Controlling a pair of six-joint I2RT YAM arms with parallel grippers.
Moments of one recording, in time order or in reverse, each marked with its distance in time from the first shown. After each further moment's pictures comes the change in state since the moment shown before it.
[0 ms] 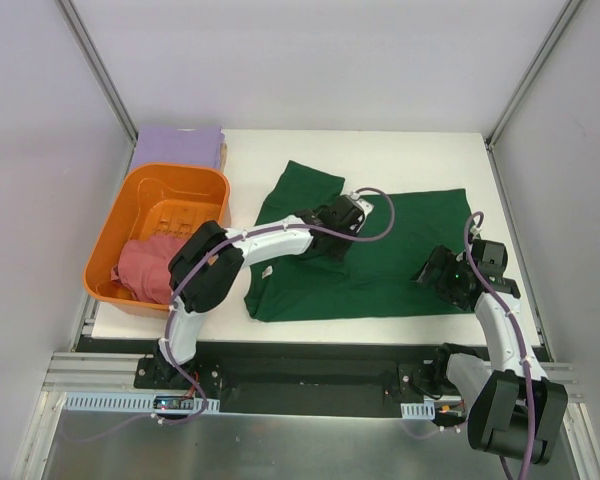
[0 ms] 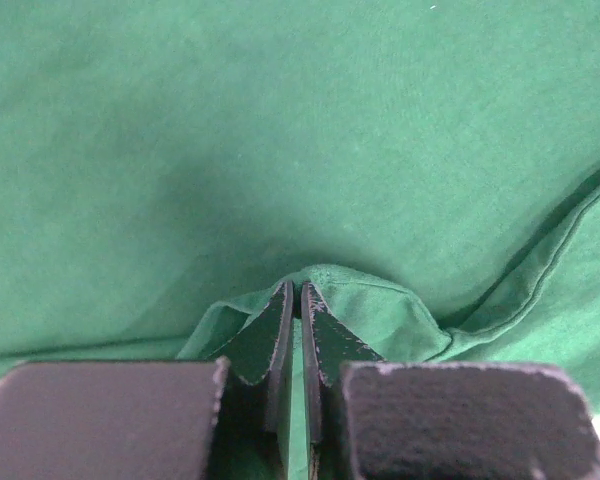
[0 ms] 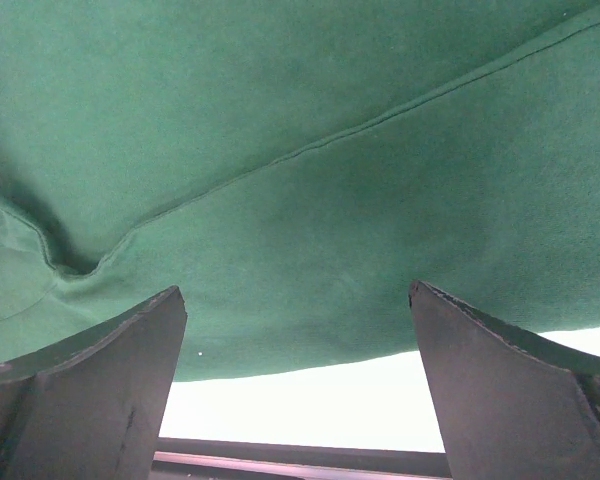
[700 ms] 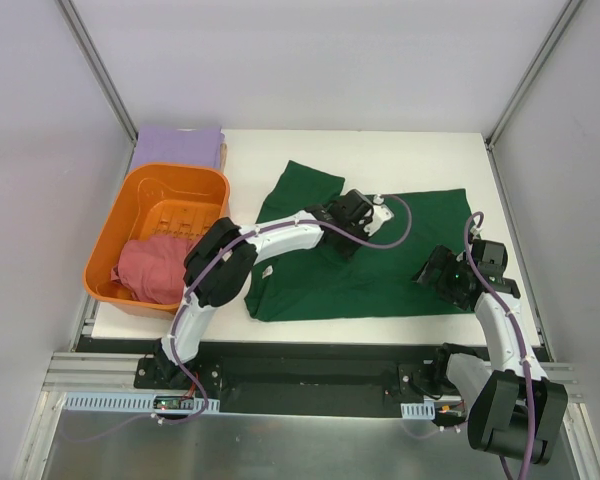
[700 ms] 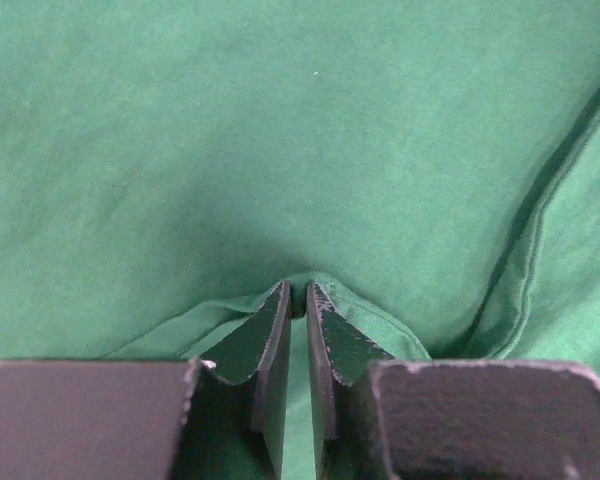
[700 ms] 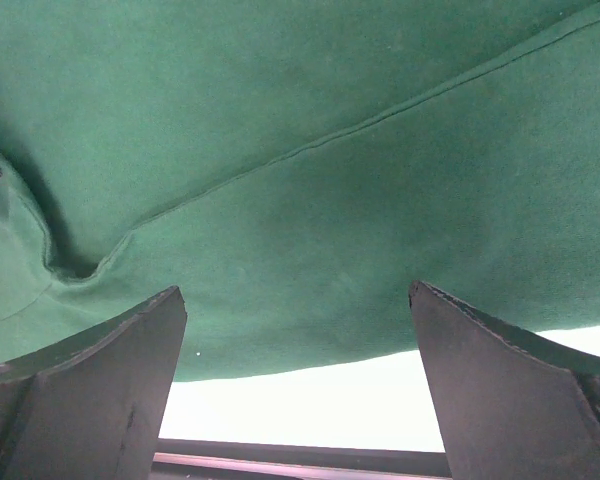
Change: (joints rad) left arm 0.003 0.119 0.153 0.000 0.147 0.299; right arm 0.000 0.000 0.000 0.000 0.004 0.000
